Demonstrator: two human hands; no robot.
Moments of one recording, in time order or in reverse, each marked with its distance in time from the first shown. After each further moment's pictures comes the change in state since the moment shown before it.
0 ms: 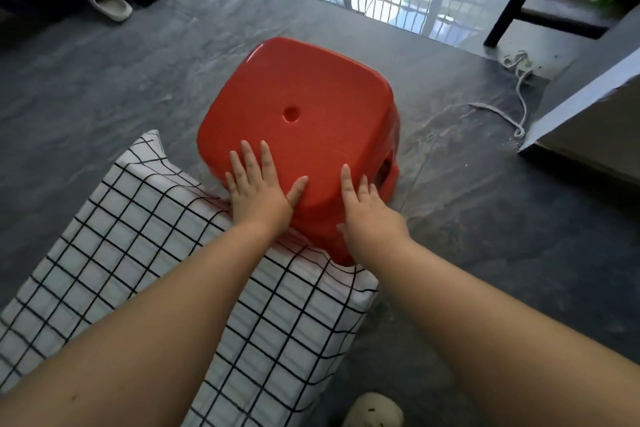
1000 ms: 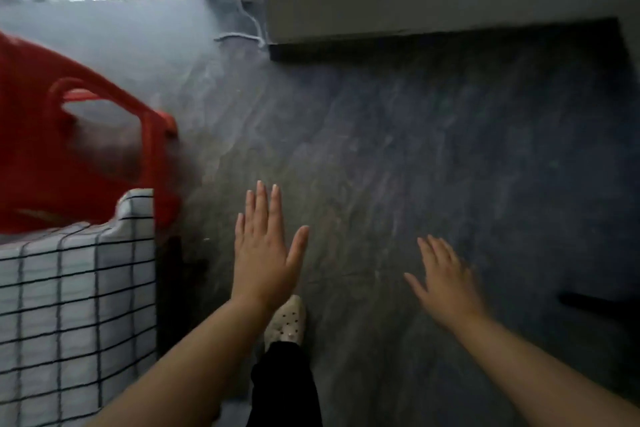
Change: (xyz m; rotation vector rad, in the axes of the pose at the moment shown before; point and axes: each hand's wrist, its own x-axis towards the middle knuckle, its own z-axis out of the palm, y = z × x) left_hand -0.334 0.189 0.105 -0.155 -0.257 0.790; right_hand -0.438 0.268 0.212 0.166 0.247 0.787
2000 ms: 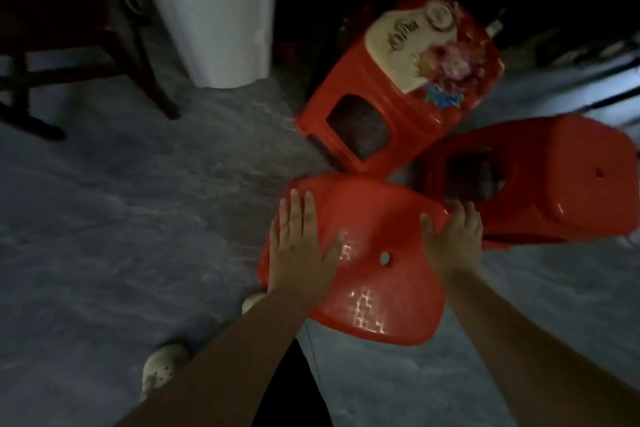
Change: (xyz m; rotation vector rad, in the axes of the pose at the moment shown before) left_hand -0.739 0.356 0.425 0.449 -0.988 1.304; right_hand -0.861 0.301 0.382 0.924 0.400 2.037
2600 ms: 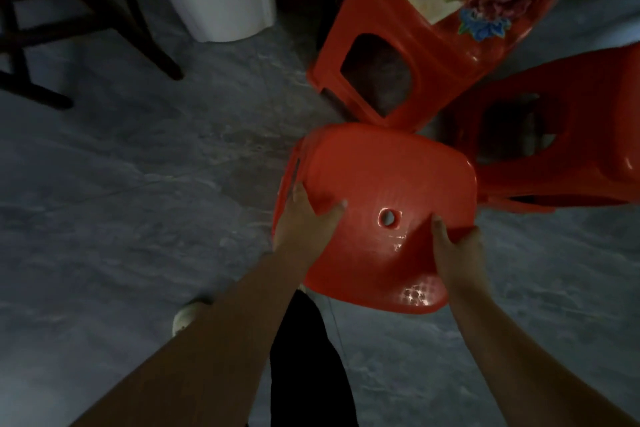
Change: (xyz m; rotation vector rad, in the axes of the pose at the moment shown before) left_hand 0.024 -0.022 0.029 -0.407 -0.231 -0.456; right_hand -0.041 0.032 0.053 0.384 -0.180 0.460
